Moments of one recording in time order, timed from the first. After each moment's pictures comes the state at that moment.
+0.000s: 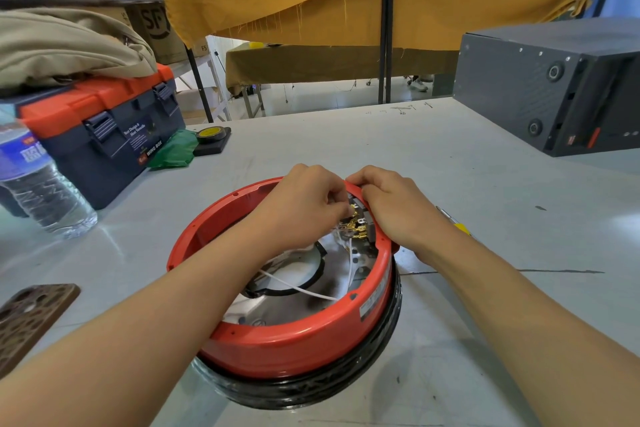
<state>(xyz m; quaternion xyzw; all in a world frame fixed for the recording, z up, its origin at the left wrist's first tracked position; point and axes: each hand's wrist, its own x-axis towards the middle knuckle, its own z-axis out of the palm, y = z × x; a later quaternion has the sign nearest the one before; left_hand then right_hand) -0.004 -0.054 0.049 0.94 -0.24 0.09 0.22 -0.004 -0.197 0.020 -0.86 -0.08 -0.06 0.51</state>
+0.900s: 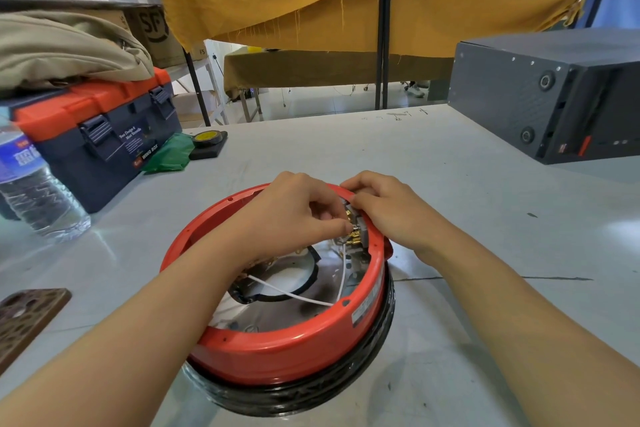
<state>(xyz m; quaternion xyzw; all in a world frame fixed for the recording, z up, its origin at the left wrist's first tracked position) -0.013 -0.041 0.054 0.91 -0.29 0.04 0.28 -0.003 -0.204 0.027 -0.85 -0.09 0.00 0.52</state>
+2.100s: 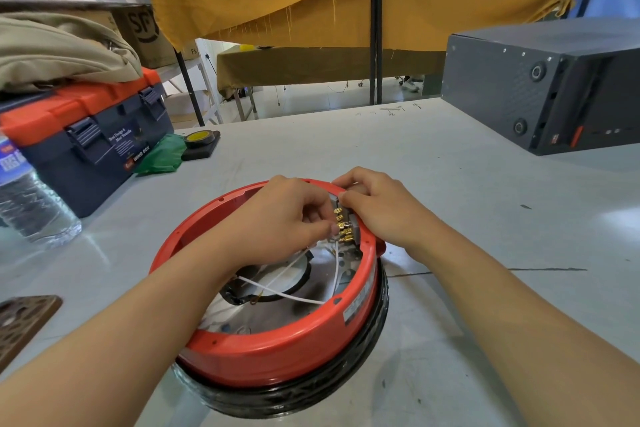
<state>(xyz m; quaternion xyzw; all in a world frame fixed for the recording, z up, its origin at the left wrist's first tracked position) -0.019 -0.044 0.056 0.92 -0.29 0.03 0.25 0.001 -0.203 0.019 -0.84 -0.10 -0.02 0.52</state>
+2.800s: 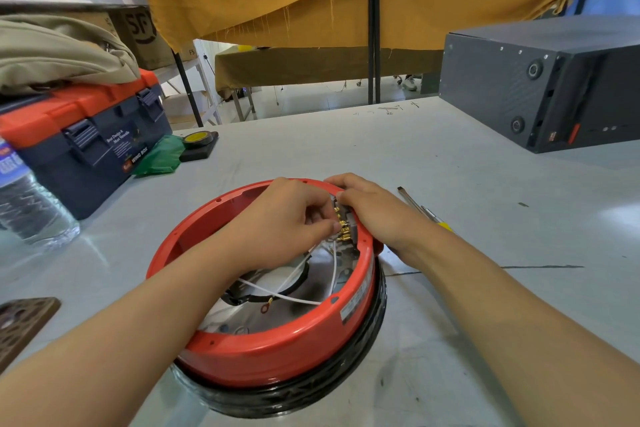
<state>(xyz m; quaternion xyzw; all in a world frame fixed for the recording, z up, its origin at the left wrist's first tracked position) -0.019 -0.048 0.050 0.92 -0.29 0.04 0.25 0.002 -0.196 0.014 -0.79 -0.09 0.07 0.61</state>
